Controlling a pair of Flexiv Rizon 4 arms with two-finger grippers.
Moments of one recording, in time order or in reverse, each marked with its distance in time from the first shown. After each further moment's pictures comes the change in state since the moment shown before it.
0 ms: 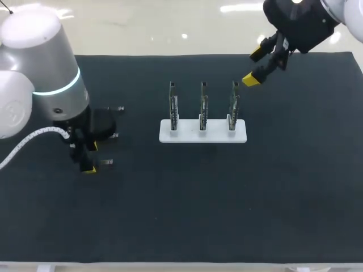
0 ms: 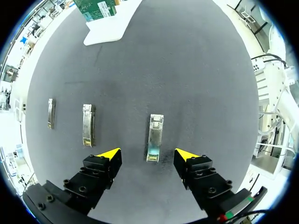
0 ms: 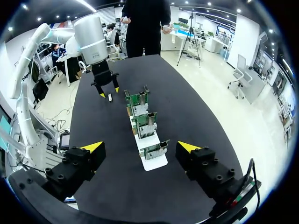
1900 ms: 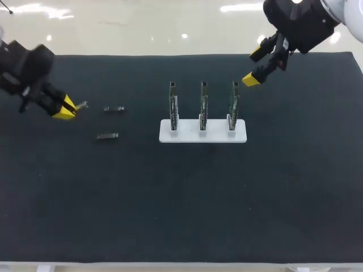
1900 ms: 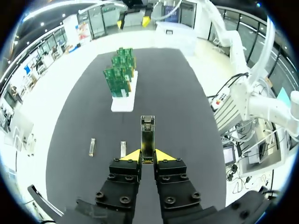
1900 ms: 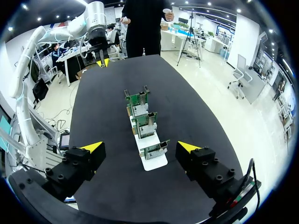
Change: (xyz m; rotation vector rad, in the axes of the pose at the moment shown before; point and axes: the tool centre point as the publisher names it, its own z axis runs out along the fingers) left arm 0.003 0.019 -0.150 0.052 -0.558 0.129; right arm 0.000 0.000 0.000 0.000 0.000 0.000
